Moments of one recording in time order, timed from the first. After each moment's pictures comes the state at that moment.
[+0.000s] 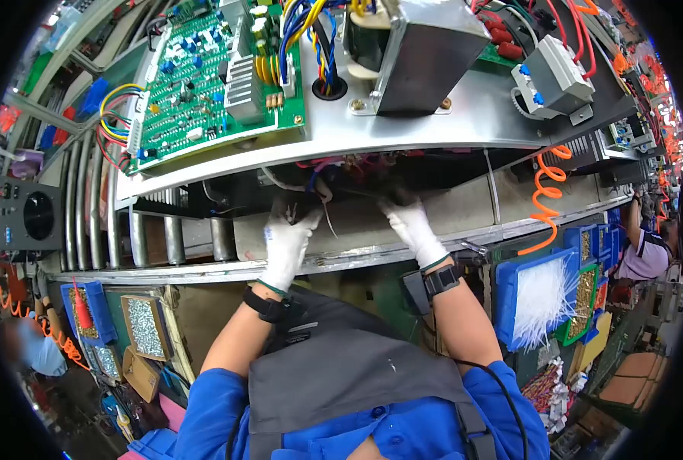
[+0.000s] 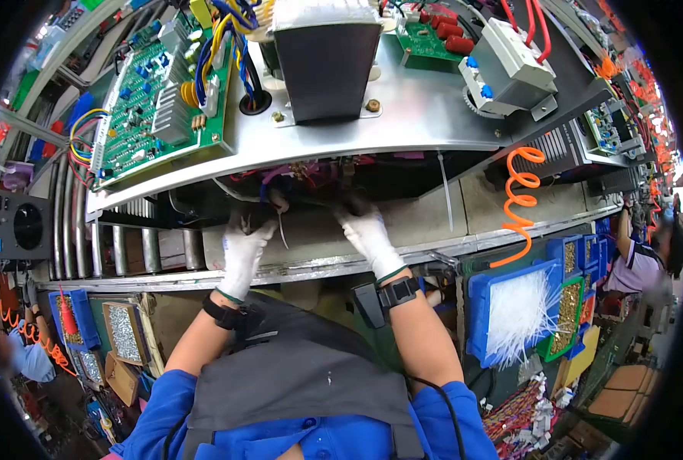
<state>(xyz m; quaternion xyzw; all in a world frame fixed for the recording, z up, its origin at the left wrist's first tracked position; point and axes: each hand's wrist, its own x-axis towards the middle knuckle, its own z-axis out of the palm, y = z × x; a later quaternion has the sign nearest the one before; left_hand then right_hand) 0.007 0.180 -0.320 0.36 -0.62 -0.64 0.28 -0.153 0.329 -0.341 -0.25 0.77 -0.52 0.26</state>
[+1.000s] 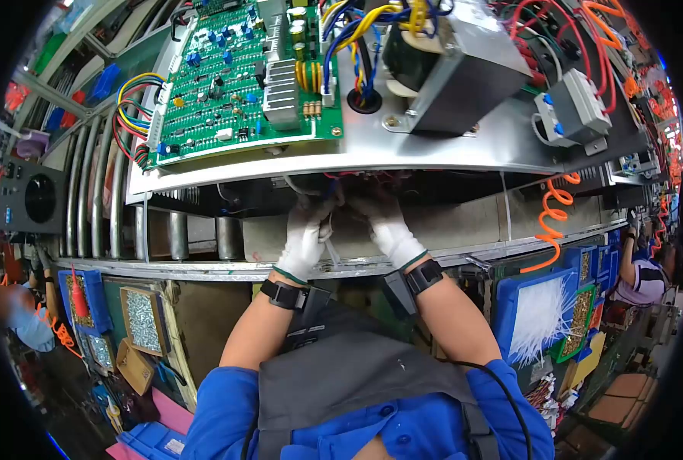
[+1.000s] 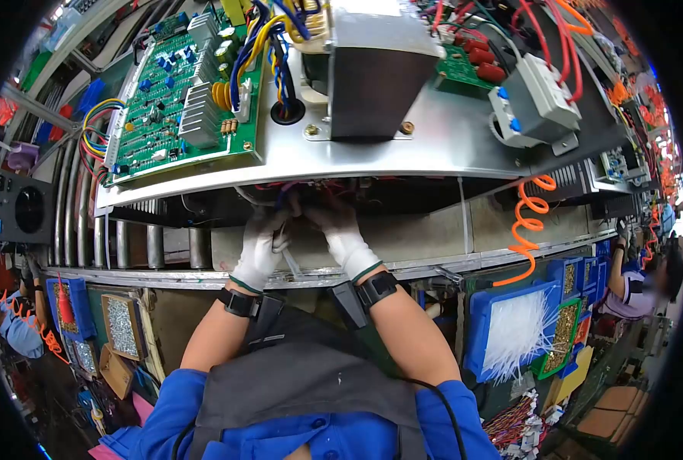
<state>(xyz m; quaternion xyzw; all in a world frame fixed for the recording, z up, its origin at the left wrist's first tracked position) -0.009 0.168 -0.317 0.28 -0.33 -0.88 0.19 -0.133 0.259 -0.341 -0.07 0.59 -0.67 0.45</state>
